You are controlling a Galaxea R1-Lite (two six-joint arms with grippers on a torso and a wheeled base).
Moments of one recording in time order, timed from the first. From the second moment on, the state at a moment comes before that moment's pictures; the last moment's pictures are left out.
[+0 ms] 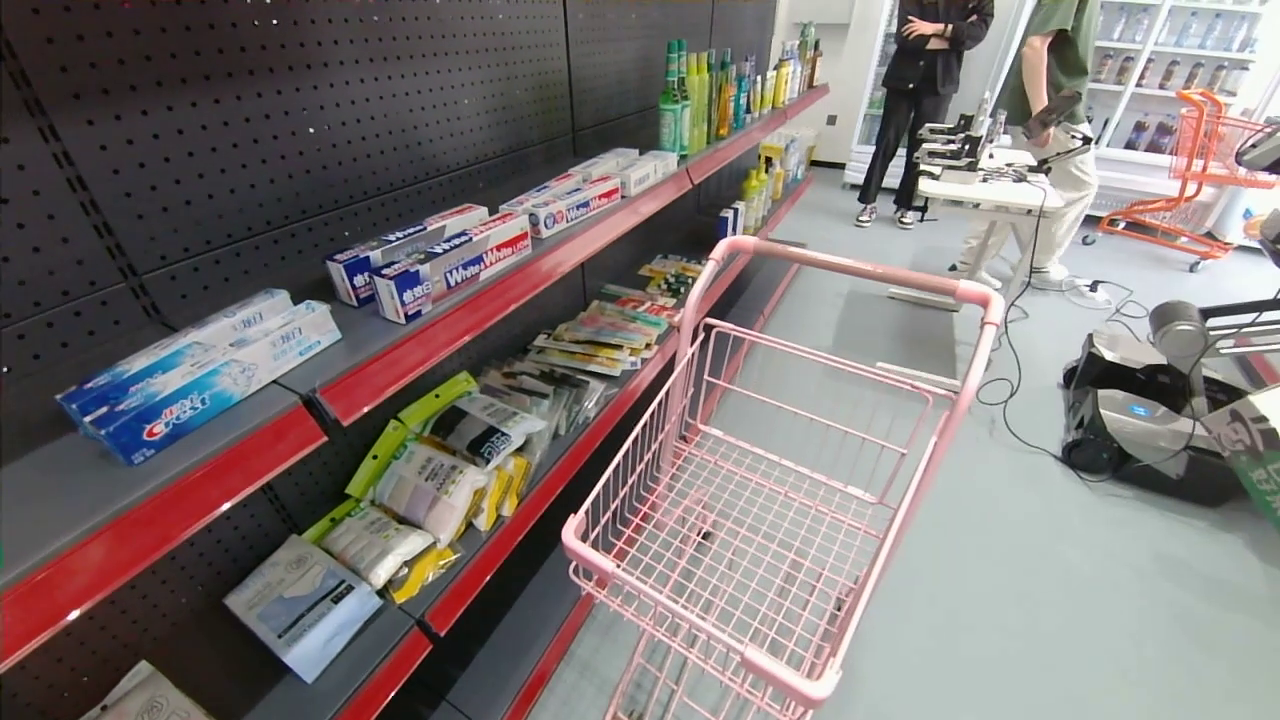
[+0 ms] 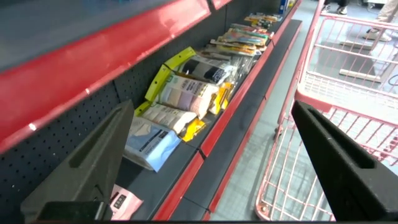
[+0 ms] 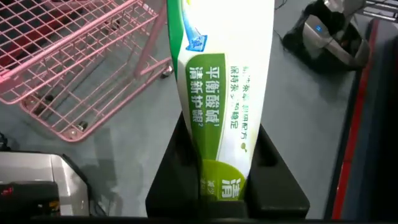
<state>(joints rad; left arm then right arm) 0.01 0.00 0.00 0.00 -0.02 0.00 0.08 0.68 -0.57 0.37 -0.28 -0.31</state>
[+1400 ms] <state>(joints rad) 0.01 0.00 0.00 0.00 -0.02 0.00 0.06 0.69 -0.56 0.36 -0.27 -0.34</state>
